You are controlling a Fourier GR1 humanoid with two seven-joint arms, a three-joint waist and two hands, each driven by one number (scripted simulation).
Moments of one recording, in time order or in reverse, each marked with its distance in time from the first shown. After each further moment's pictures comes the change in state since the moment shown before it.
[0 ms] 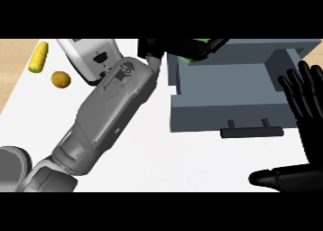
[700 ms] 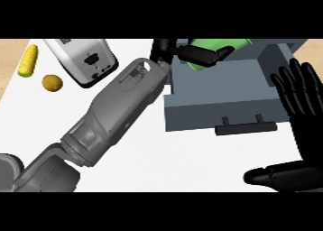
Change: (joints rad) left arm -0.122 0.000 -0.223 0.287 0.190 0.044 -0.082; right arm -0.026 0.006 0.019 0.027 -0.001 0.014 -0.016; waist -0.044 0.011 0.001
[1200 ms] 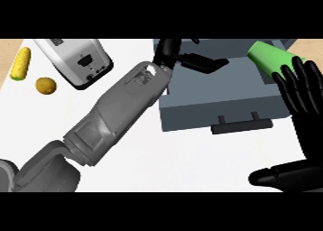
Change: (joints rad) left arm -0.028 0.000 -0.166 0.074 0.034 0.056 0.030; right arm -0.014 -0.014 -0.020 0.010 -0.047 0.028 -0.002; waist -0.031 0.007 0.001
